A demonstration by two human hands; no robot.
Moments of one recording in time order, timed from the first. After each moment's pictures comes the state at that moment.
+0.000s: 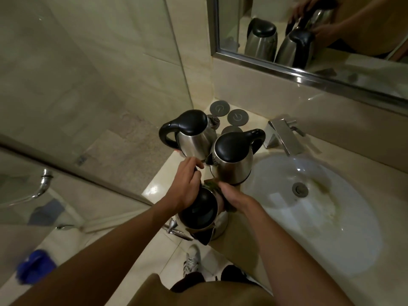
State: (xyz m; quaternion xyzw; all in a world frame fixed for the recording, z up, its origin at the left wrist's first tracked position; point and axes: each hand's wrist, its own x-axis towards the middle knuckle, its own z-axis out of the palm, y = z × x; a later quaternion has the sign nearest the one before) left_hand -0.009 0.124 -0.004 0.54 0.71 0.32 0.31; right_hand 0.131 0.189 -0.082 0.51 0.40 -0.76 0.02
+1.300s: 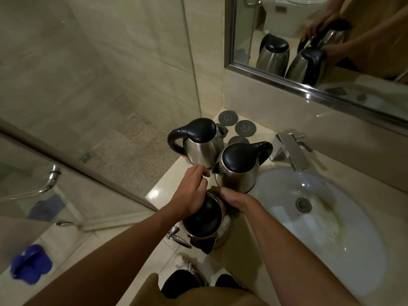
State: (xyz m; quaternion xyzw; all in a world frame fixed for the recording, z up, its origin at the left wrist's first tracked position) left_hand -0.011 0.124 -0.006 0.55 0.72 0.30 0.30; right_hand 0.121 0.206 -0.058 0.45 0.53 -0.71 0.12
